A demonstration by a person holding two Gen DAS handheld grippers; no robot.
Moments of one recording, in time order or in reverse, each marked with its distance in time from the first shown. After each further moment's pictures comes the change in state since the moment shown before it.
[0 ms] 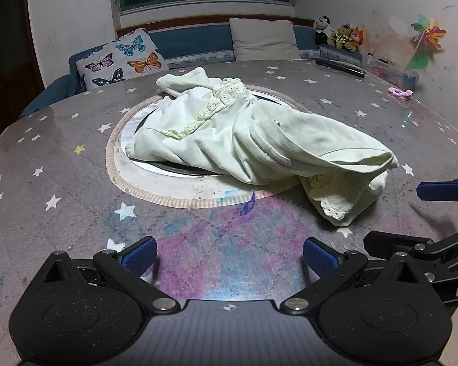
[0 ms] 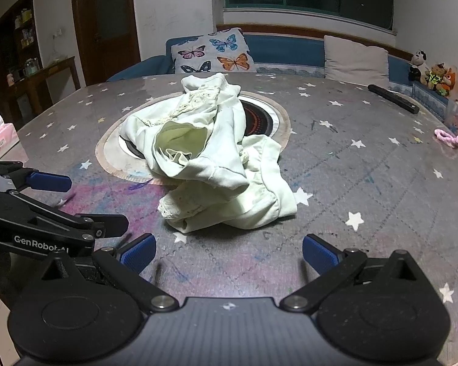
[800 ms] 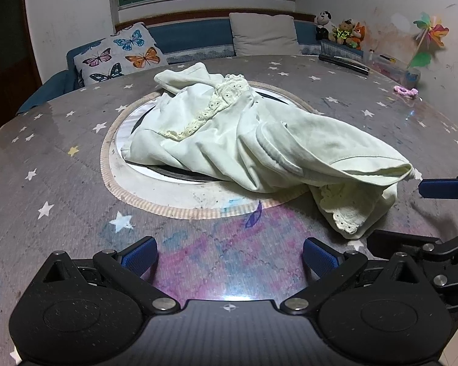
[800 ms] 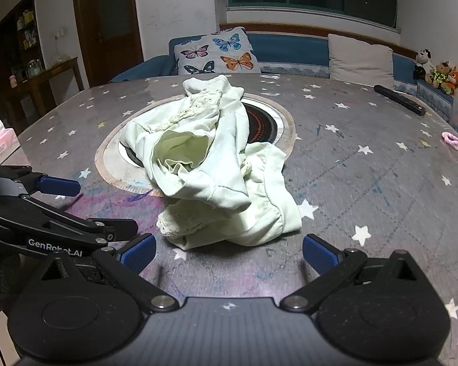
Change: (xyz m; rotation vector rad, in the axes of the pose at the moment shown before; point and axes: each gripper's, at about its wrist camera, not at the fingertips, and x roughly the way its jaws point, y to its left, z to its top) left arm 0.017 0.004 0.012 0.002 0.026 -0.008; right arm 0.009 -0.002 0.013 0.004 0.004 0.022
